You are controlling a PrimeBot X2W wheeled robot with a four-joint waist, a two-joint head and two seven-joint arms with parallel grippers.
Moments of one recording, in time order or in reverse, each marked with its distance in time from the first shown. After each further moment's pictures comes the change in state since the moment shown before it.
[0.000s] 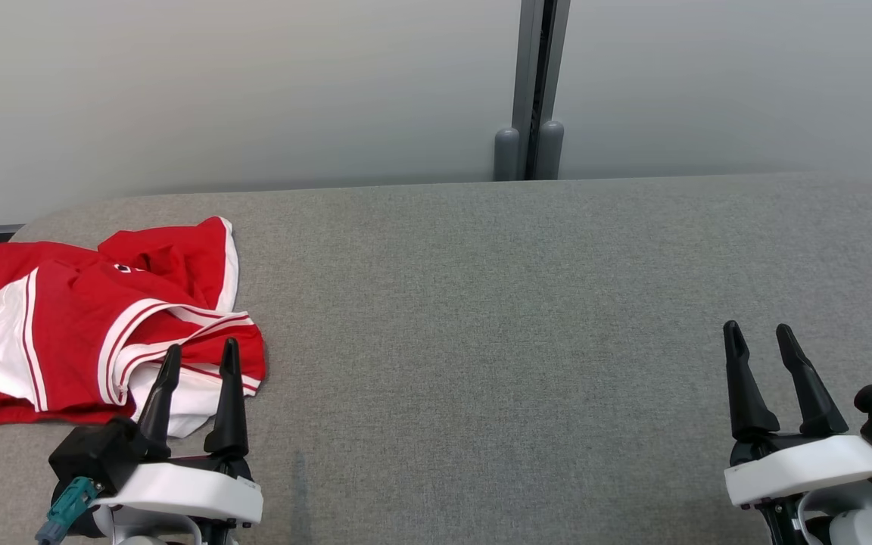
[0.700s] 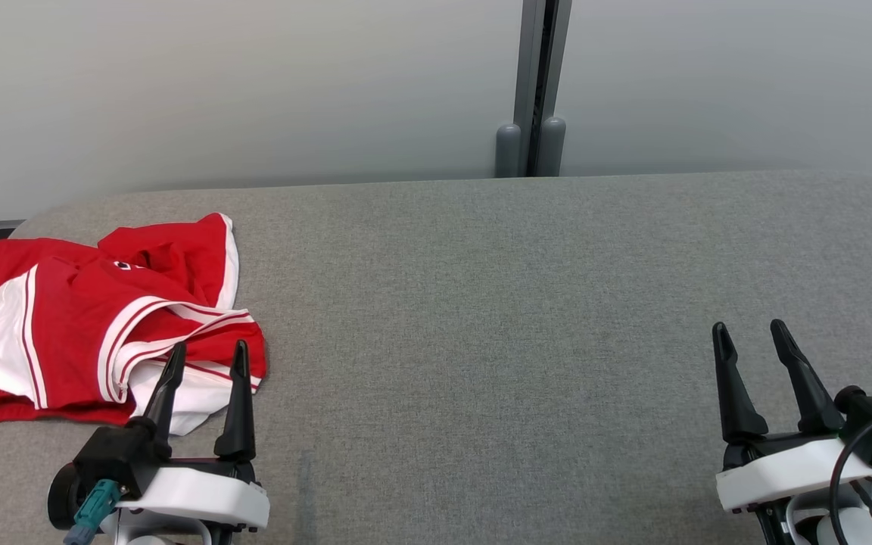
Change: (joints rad) left arm -0.001 0.001 -0.010 0.009 0.143 0.015 -0.033; right arm -0.009 -0.005 0.015 0.024 -0.152 0.001 -0.050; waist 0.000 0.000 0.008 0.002
